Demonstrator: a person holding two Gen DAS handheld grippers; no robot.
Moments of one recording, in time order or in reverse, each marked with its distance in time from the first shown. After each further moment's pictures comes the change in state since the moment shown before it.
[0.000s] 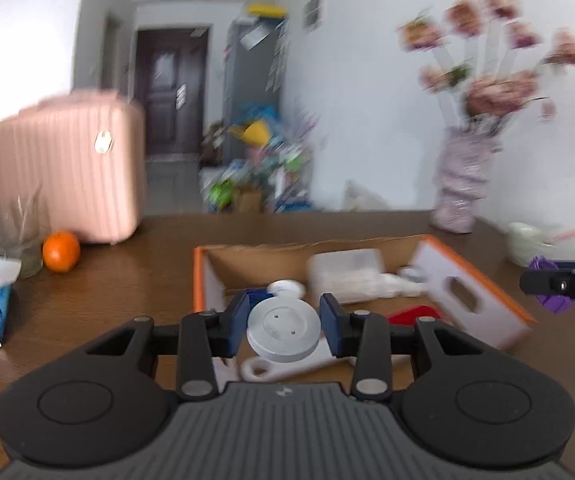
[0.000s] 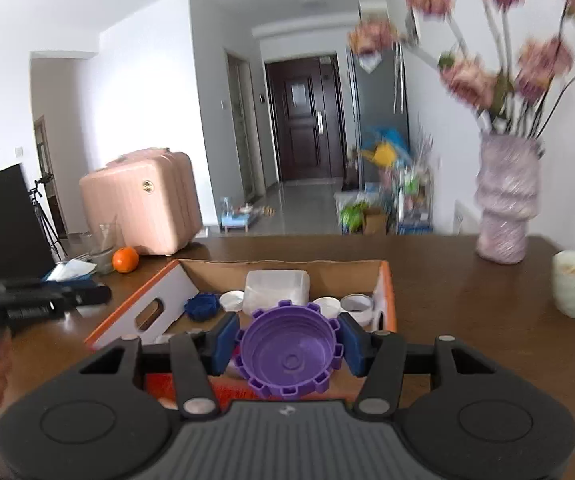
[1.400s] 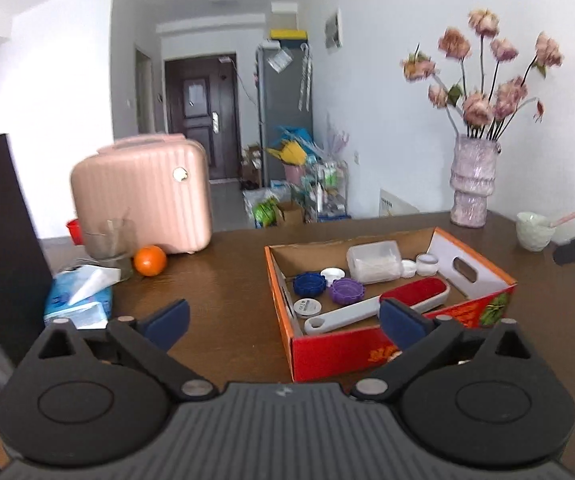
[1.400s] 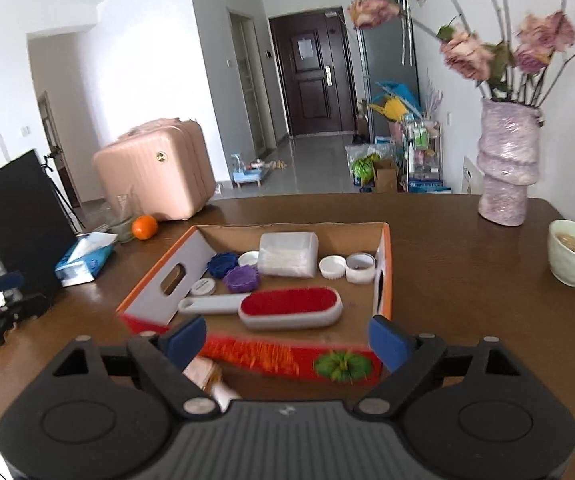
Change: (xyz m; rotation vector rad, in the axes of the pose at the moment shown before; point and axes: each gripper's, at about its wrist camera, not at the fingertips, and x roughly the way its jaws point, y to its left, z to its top) left arm -0.173 -0.006 -0.039 0.083 -0.104 0.131; right arm -0.075 -0.006 0.004 0.017 0.120 0.041
